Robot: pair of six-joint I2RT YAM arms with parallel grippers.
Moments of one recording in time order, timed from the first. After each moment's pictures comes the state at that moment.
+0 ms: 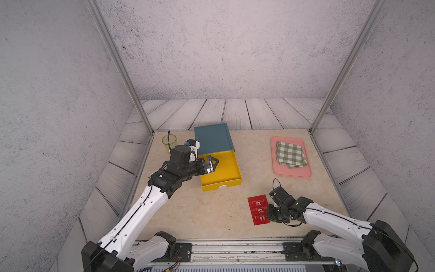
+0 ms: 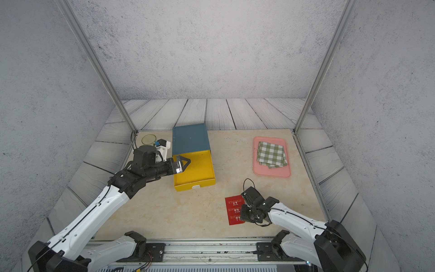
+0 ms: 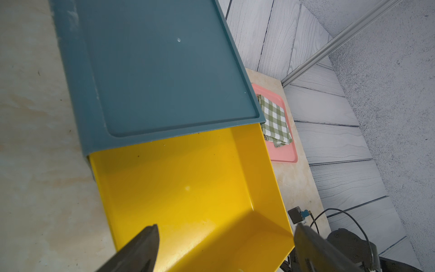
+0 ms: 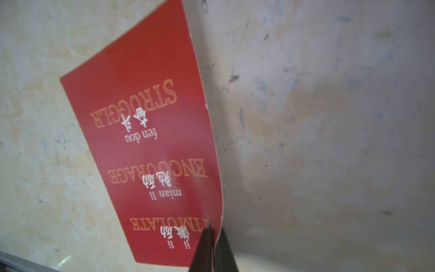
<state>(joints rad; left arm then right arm) -0.45 1.08 1.03 -0.50 0.26 -0.58 0.67 1.10 0.43 -0.58 -0.12 0.80</state>
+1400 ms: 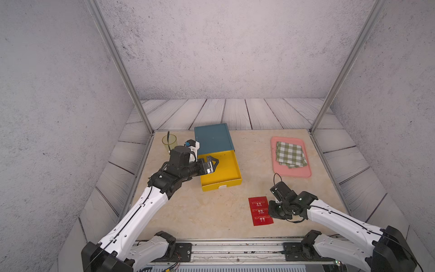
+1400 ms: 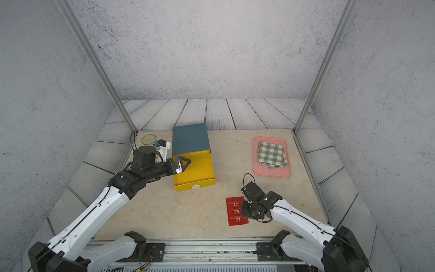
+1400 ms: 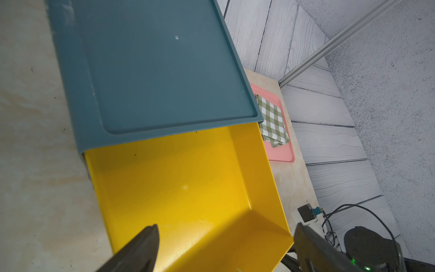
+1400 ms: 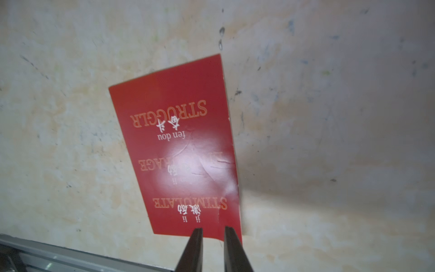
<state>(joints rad) -0.45 1.07 1.00 -0.48 0.27 -0.60 0.68 1.05 0.55 -0.77 -0.11 0.78</state>
